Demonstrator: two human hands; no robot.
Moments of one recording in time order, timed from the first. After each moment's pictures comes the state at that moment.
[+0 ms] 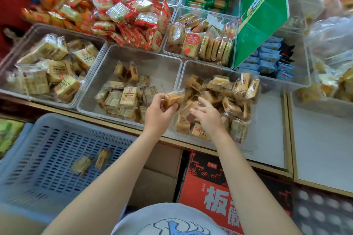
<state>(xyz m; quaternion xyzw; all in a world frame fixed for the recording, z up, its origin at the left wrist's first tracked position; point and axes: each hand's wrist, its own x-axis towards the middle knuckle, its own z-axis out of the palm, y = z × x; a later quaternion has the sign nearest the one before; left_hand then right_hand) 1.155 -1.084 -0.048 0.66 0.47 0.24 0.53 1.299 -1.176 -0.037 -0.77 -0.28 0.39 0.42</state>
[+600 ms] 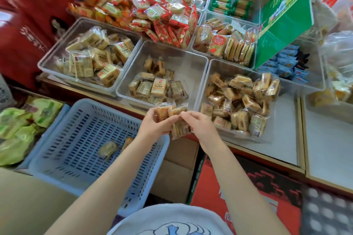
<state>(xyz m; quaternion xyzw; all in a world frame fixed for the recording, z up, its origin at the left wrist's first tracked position) 1.011 -1.102 -0.032 0.49 0.49 0.20 0.70 1.157 -1.183 0.006 -0.69 -0.24 0.50 0.47</state>
